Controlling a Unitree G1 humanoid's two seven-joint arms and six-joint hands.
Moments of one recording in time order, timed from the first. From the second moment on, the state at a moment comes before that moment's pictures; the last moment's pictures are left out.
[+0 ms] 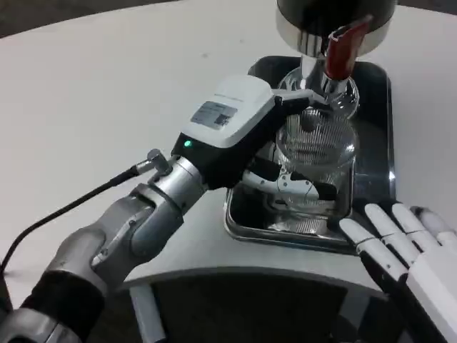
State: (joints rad) left arm -0.92 0.38 -0.37 0.72 0.76 -0.60 0.29; right arm 0.47 0.11 -0.29 -1.03 -0.95 -0.49 0.57
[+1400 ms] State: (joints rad) left arm -0.81 0.44 -0.33 0.48 0.75 -0.55 0.33; right arm 0.47 0.11 -0.30 -1.03 -0.91 -0.50 0.57
